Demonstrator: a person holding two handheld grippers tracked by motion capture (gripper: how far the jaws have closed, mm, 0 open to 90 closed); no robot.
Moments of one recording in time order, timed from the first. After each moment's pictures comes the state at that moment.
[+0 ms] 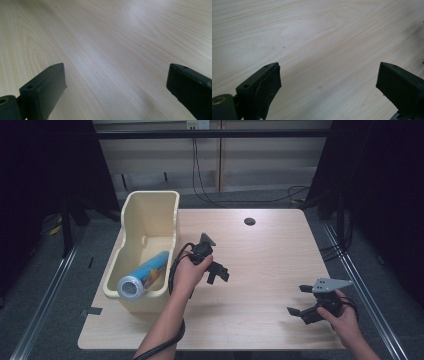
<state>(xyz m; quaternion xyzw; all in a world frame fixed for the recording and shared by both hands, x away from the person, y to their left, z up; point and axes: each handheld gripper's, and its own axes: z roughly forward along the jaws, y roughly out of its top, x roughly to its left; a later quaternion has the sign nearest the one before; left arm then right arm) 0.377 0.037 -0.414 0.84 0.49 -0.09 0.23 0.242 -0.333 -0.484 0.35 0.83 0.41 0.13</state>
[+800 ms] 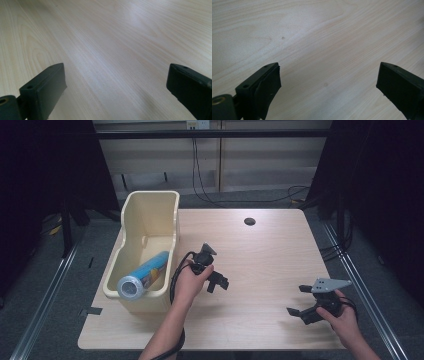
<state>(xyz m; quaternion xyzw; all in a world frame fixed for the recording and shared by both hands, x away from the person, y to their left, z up) 0.365 0.037 -0.439 0.85 0.47 -0.08 0.23 0.243 -0.332 -0.485 0.35 0.83 0.41 0.13</state>
